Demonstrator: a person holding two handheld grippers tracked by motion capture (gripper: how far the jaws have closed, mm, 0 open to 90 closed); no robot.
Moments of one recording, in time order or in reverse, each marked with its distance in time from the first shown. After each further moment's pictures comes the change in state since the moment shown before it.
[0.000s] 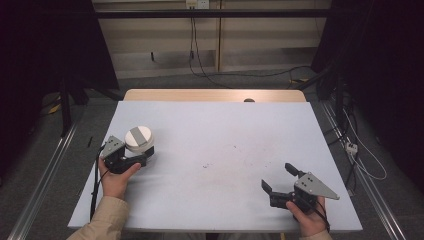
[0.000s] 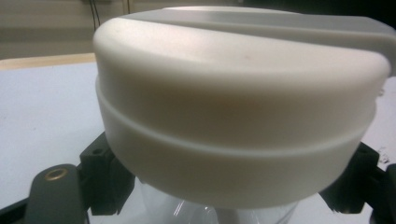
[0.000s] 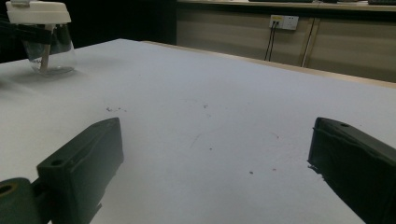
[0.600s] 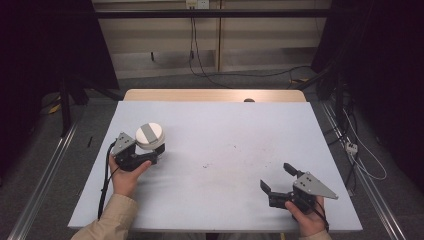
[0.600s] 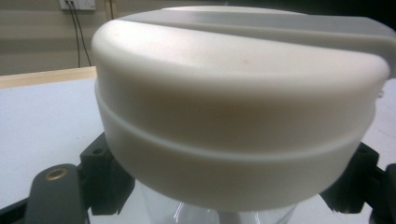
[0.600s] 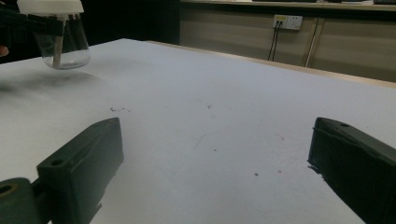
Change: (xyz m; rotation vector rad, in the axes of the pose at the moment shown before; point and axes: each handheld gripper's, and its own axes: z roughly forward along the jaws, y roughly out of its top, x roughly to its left) left arm -0.029 0.015 0.017 -0.024 -0.047 0.016; right arm 0.002 0.000 0.002 0.004 0.012 0.000
